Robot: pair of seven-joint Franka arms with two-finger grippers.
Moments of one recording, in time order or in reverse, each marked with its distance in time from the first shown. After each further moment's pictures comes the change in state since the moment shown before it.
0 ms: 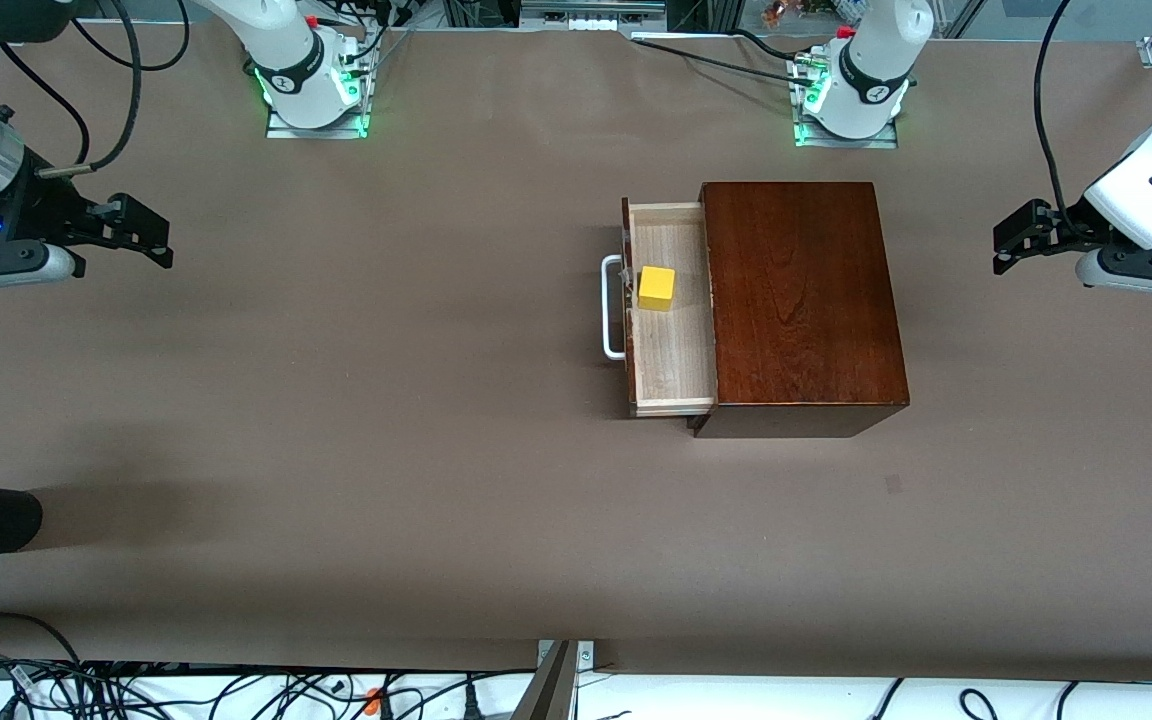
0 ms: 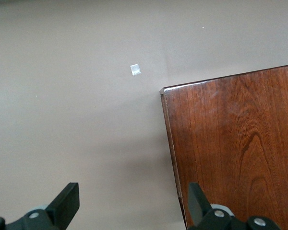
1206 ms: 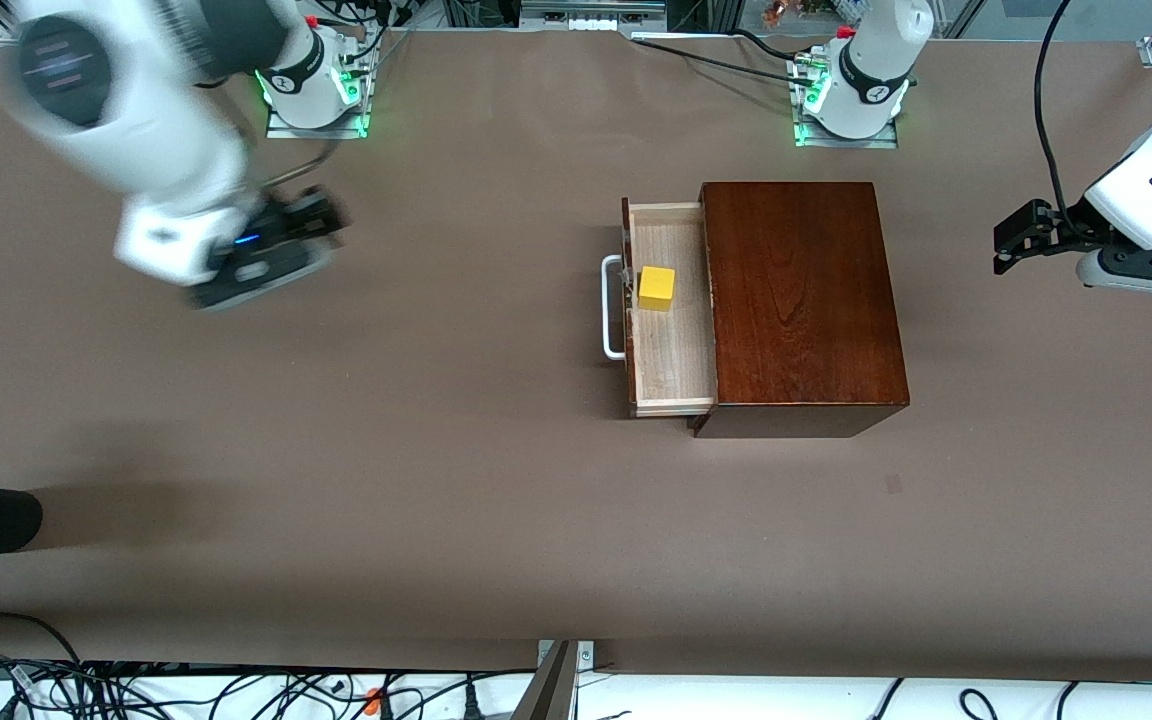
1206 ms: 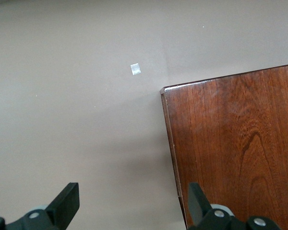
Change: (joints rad) left arm 0.000 0.001 0.001 0.000 0.000 -0.002 0.001; right arm 0.175 0.096 0.224 0.002 0.004 0.007 -0.044
